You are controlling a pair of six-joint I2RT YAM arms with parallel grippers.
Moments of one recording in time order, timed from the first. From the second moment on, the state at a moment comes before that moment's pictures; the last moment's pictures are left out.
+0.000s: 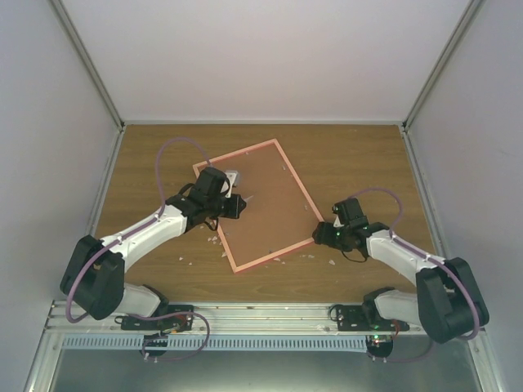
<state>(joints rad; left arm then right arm) -0.54 1.38 0.89 -0.30 0.19 -0.41 0.35 1.23 0.50 -0.35 -0.16 0.56</state>
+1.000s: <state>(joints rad) -0.56 1.39 0.86 -0.30 0.20 -0.42 0.31 1.61 0.77 -0.18 -0.11 0.47</state>
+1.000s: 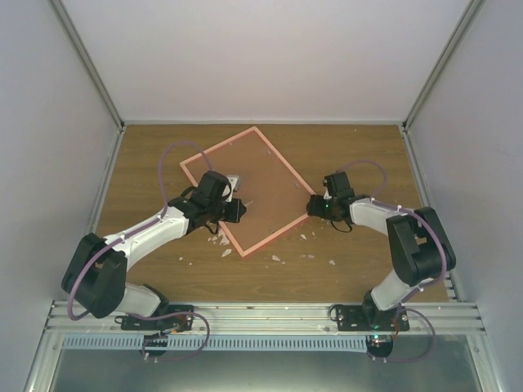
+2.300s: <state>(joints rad) -0.59 1.39 0.86 -0.29 0.23 -0.40 0.26 1.82 1.01 -0.15 -0.23 -0.04</state>
